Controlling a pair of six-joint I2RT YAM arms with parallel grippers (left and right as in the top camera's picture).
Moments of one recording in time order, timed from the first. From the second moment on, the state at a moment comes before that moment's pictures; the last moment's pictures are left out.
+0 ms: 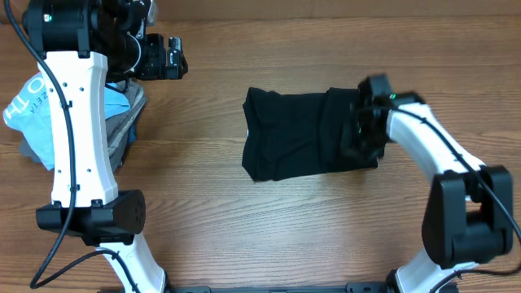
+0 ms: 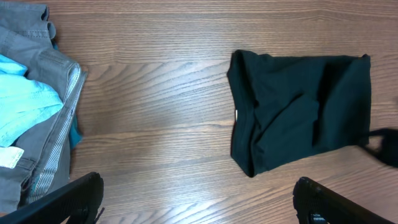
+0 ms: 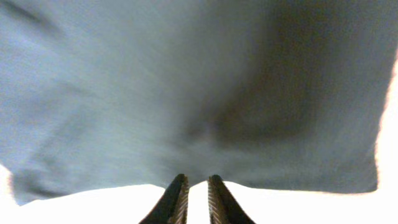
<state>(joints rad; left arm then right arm) 0.01 2.00 2.49 -1.68 0.25 -0.03 0.14 1.81 1.30 -0.94 -0.21 0.35</state>
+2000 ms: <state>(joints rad) 0.01 2.00 2.49 -1.64 0.26 -0.03 0.09 1.87 1.17 -0.70 -0.33 0.42</state>
